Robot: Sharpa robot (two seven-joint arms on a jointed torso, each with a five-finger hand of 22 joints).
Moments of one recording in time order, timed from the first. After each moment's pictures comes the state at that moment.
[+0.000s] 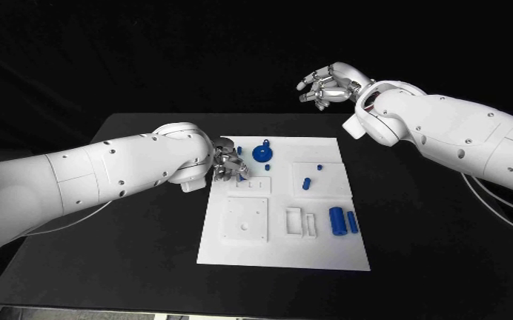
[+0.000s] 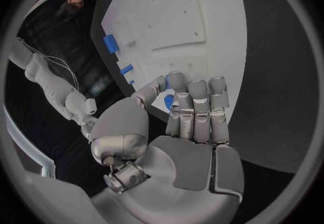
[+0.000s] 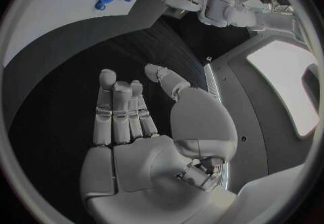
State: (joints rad) left arm 1.38 -0.57 -0.22 1.27 -0.95 0.09 -0.43; left_hand 0.81 0.02 0.65 -0.23 0.17 1.09 0.05 0.22 0.90 1.38 -0.06 0.78 0.76 1.17 -0.14 1.21 0.66 0.02 0.94 -0.14 0.87 1.31; right arm 1.36 -0.62 -0.03 1.09 -0.82 -0.23 0.18; right_hand 1.06 -0.12 0.52 -0.29 0.53 0.86 0.16 0.22 0.52 0.97 0.05 1.01 1.06 1.19 -0.06 1.05 1.13 0.25 1.10 0.04 0.65 1.31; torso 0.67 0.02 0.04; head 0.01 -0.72
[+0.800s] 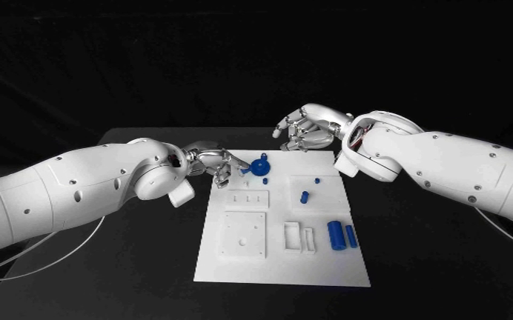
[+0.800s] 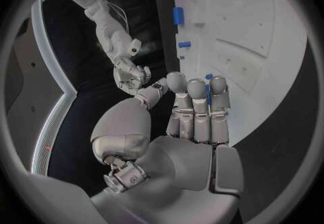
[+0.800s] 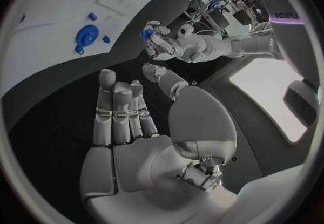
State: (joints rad) left arm 1.38 -0.72 -0.21 1.31 -0.45 0.10 -0.04; left_hand 0.83 0.06 0.65 -0.21 0.11 1.05 0.05 0.23 0.98 1.35 -0.06 0.80 0.77 1.14 -0.15 1.22 0.66 0.02 0.93 -0.13 0.87 1.31; right arm 1.34 -0.73 -0.05 1.38 -1.03 -0.15 0.16; right_hand 1.10 -0.12 0.53 -0.29 0.49 0.85 0.16 0.22 0.52 0.99 0.05 1.03 1.05 1.20 -0.06 1.08 1.13 0.24 1.13 0.03 0.66 1.31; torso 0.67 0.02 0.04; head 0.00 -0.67
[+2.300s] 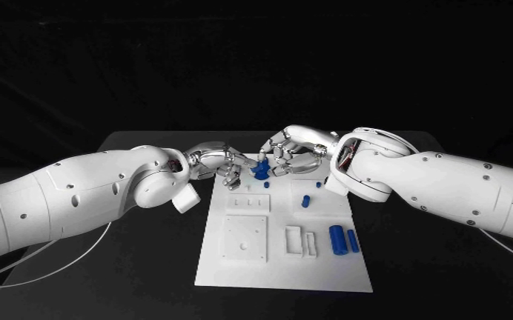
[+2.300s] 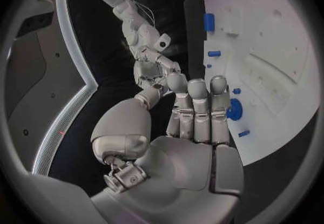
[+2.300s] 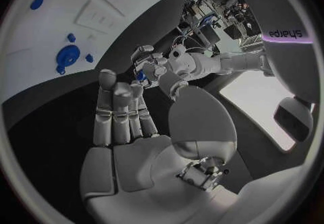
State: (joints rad) left arm 1.37 -0.74 -0.21 1.35 -0.37 0.17 0.14; left_hand 0.84 0.06 0.65 -0.21 0.11 1.05 0.05 0.23 0.99 1.34 -0.06 0.81 0.77 1.13 -0.15 1.23 0.66 0.02 0.91 -0.13 0.86 1.31; right arm 1.34 -0.72 -0.09 1.49 -1.12 -0.17 0.15; right_hand 1.10 -0.12 0.53 -0.29 0.46 0.84 0.16 0.21 0.51 1.00 0.05 1.04 1.05 1.22 -0.06 1.09 1.13 0.25 1.15 0.02 0.68 1.31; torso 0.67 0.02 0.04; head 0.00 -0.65
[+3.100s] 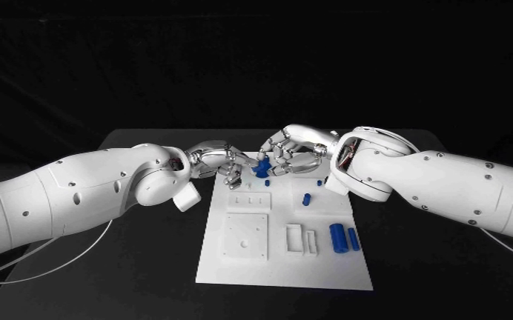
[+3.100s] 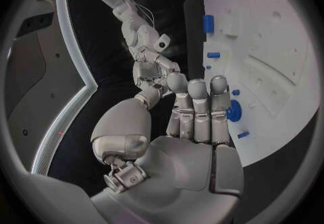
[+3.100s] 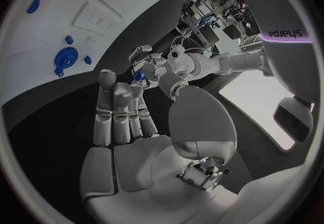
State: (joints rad) left arm 1.37 -0.74 -0.22 1.35 -0.37 0.17 0.14; left_hand 0.84 0.06 0.65 -0.21 0.12 1.05 0.05 0.22 0.99 1.33 -0.06 0.81 0.77 1.13 -0.14 1.23 0.66 0.02 0.91 -0.13 0.86 1.31; right arm 1.34 -0.72 -0.09 1.50 -1.12 -0.16 0.15; right_hand 1.10 -0.12 0.53 -0.29 0.46 0.85 0.16 0.21 0.51 1.00 0.05 1.05 1.05 1.22 -0.06 1.10 1.13 0.25 1.15 0.02 0.68 1.31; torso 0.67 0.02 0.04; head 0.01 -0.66
